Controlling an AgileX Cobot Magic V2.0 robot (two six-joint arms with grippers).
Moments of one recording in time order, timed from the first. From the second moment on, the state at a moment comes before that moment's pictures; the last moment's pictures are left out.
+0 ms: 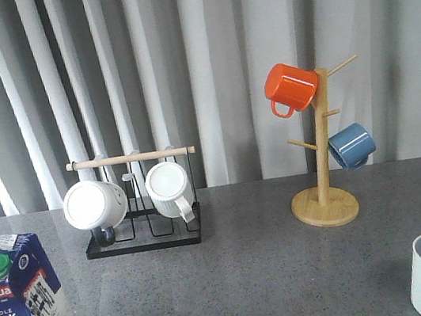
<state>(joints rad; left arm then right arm) -0.16 0.59 -0.58 -0.08 0.09 -0.02 -0.19 1.51 -0.29 0.11 -0.90 -0.22</state>
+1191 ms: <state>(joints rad) -0.16 0.59 -0.58 -0.08 0.09 -0.02 -0.19 1.76 -0.46 0.10 -1.01 -0.22</state>
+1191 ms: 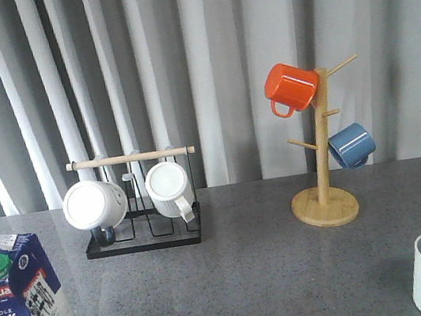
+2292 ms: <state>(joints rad) -0.16 0.59 -0.58 -0.08 0.09 -0.02 0.11 1.62 -0.54 -0.05 -1.02 -0.07</state>
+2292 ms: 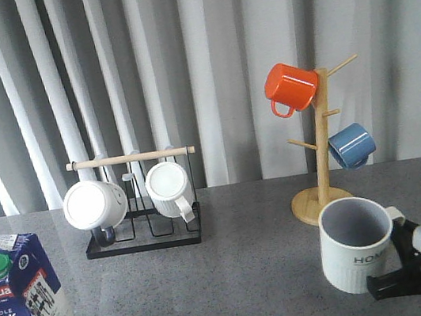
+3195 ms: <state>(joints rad) -0.16 0.59 -0.58 -0.08 0.12 -0.02 0.49 1.90 -0.77 0.52 -0.93 -0.24</state>
